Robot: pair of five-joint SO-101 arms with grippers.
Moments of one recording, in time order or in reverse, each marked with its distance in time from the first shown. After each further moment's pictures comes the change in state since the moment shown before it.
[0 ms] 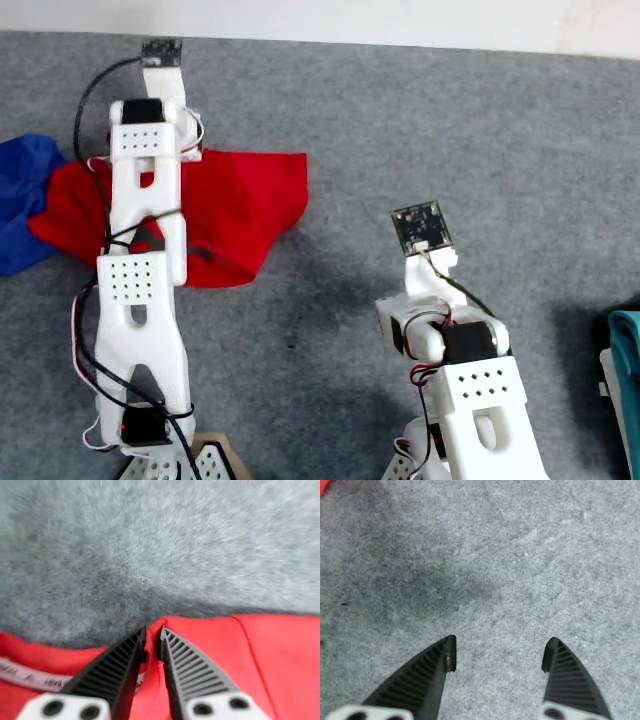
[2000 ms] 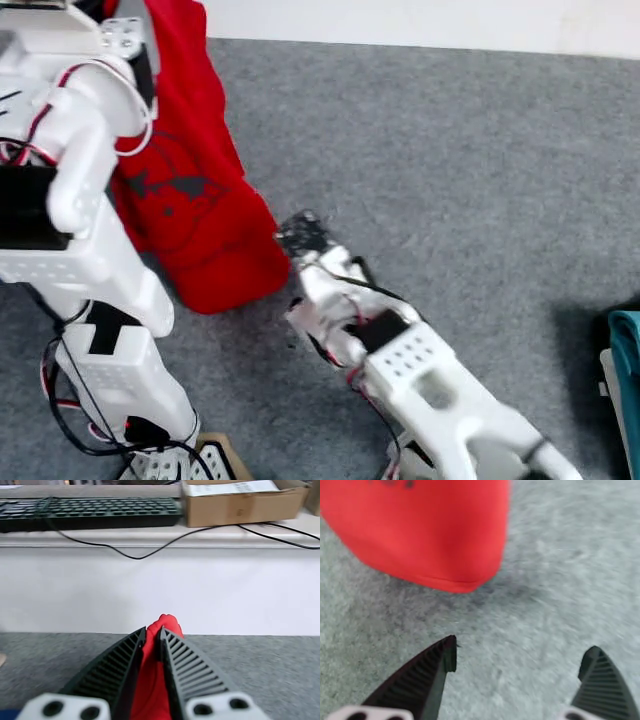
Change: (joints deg) left arm 3.2 -46.8 -22.2 17.1 -0.2; right arm -27.4 24.8 -5.7 -23.3 -1.5
